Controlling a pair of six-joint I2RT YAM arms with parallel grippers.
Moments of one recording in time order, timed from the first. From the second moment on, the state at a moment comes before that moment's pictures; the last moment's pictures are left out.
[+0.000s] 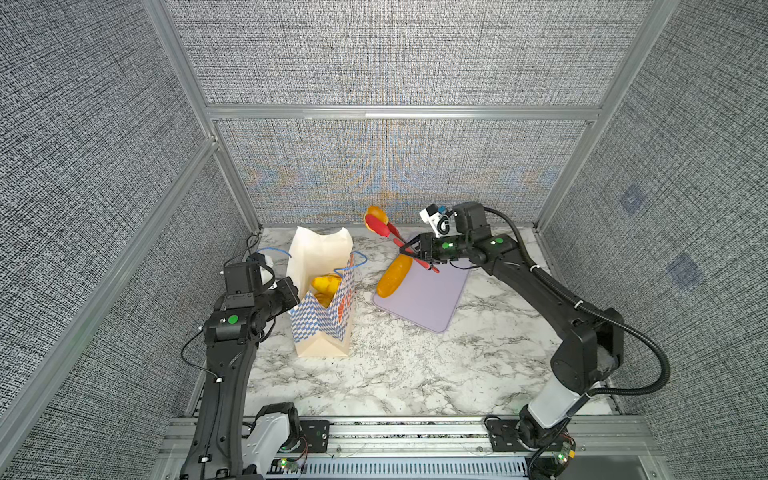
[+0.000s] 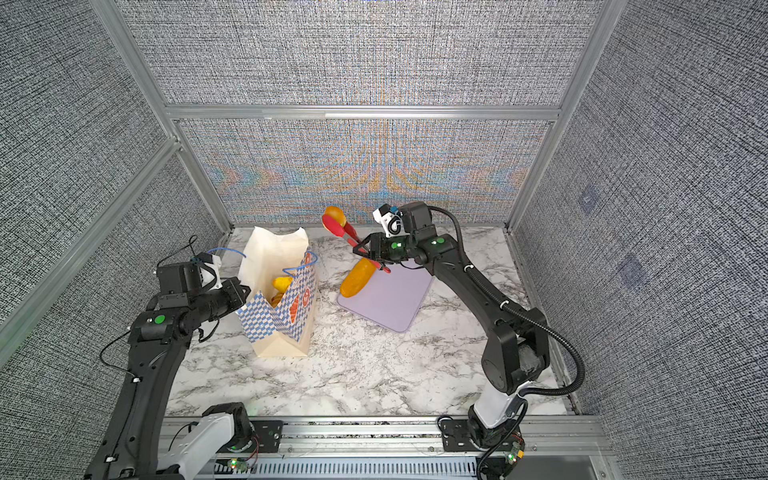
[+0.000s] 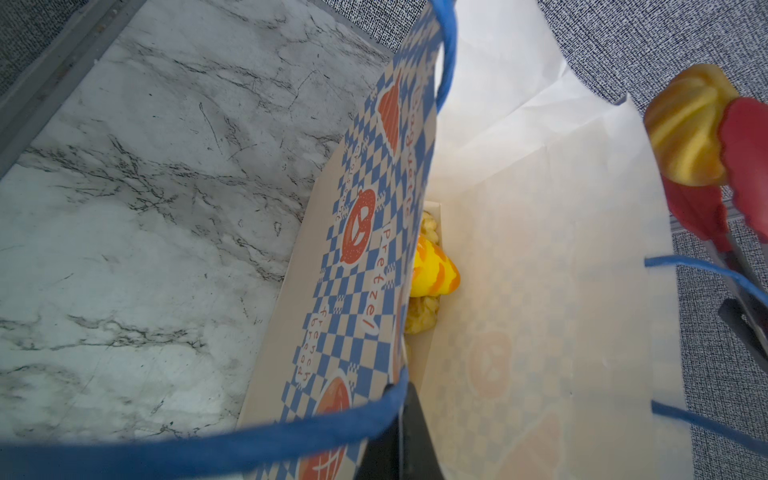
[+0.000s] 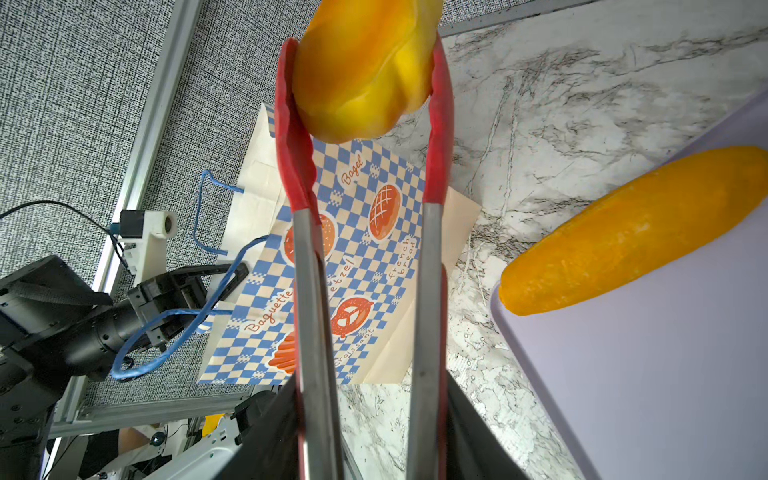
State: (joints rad) left arm 0.07 0.96 1.04 -0.82 0.31 -0.42; right arm 0.47 1.70 1.60 -0.49 -0.68 0.53
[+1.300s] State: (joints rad) left arm 0.07 0.93 1.04 -0.84 0.31 -0.42; right arm 0.73 1.78 1.93 -0.82 -0.51 0.24
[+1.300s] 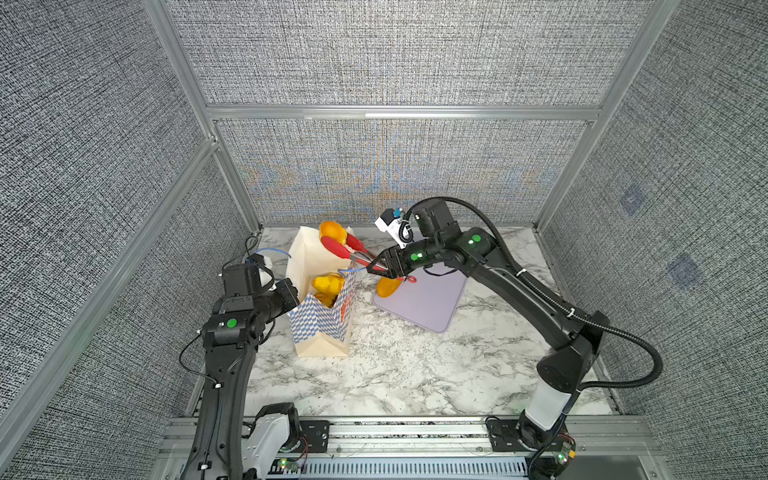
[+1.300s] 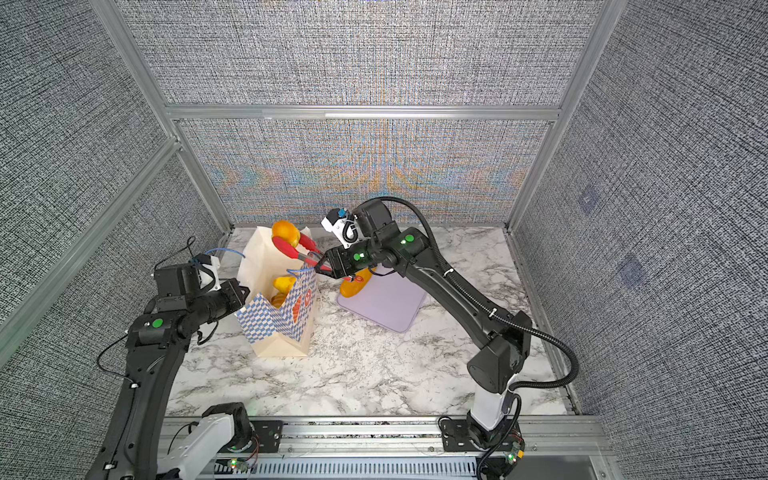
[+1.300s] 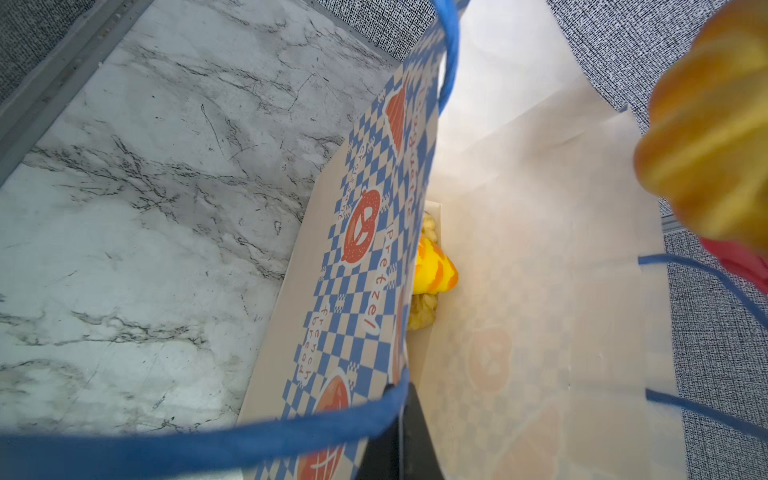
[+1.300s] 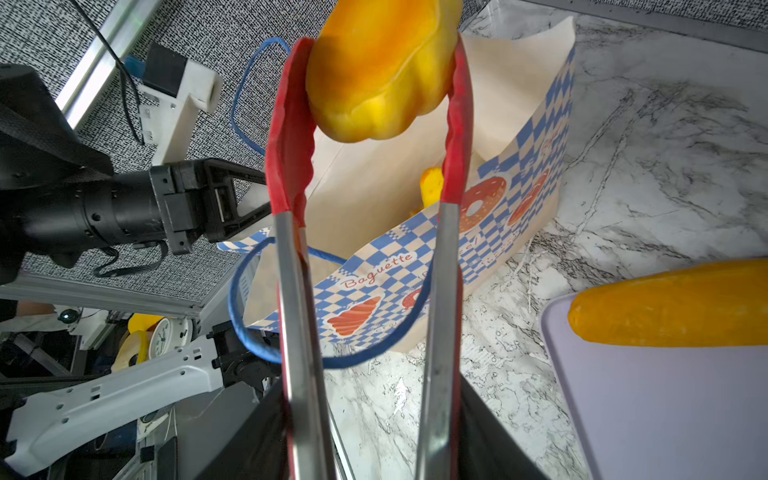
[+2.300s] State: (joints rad) left arm 0.07 0.94 1.03 -0.83 0.32 -0.42; right arm 0.74 1.71 1.89 -0.80 -0.38 0.23
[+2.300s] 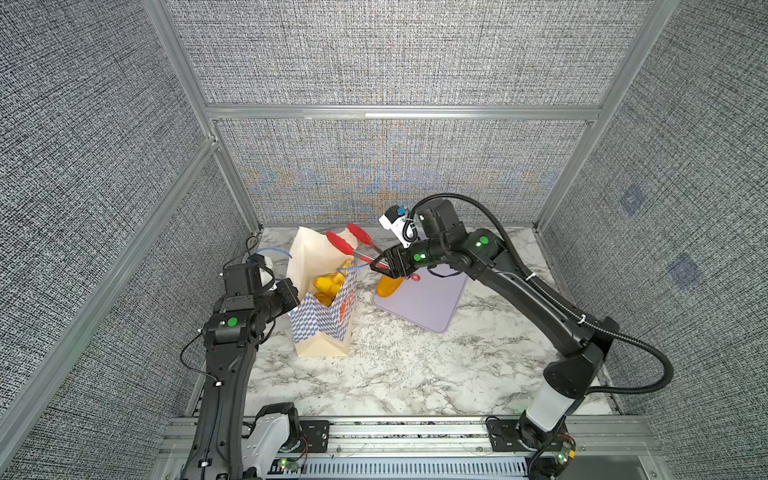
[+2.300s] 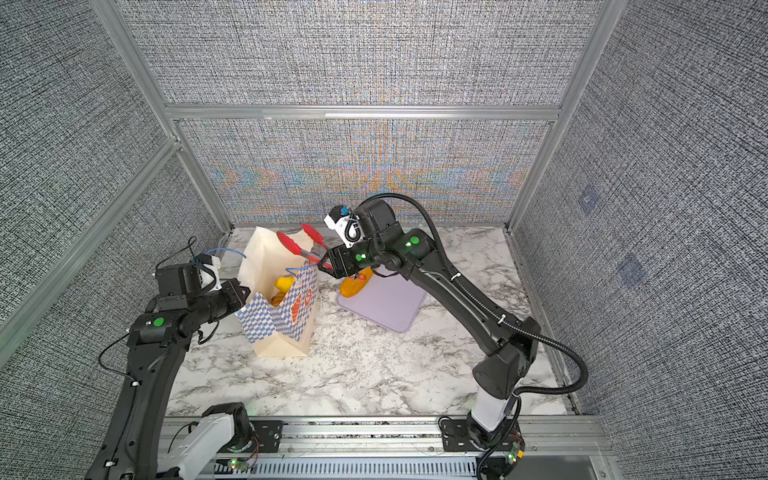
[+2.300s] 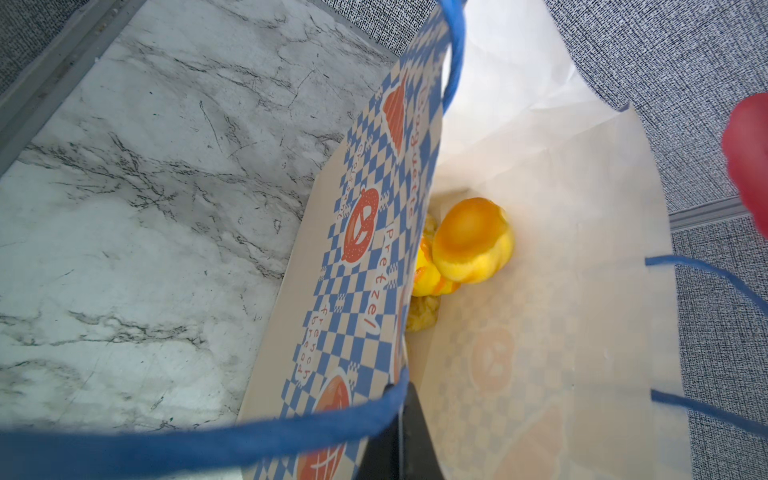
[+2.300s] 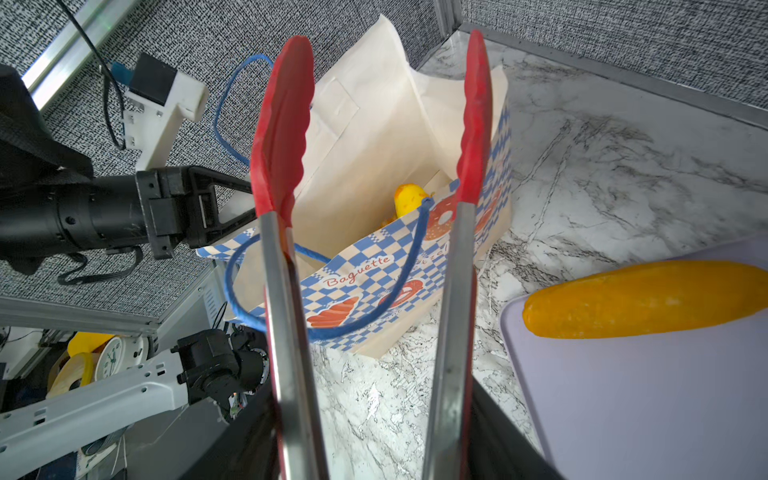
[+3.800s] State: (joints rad) left arm 0.07 0.94 1.02 -0.81 0.32 -0.42; right arm 0.49 1.62 1.27 -0.47 -0.44 0.64
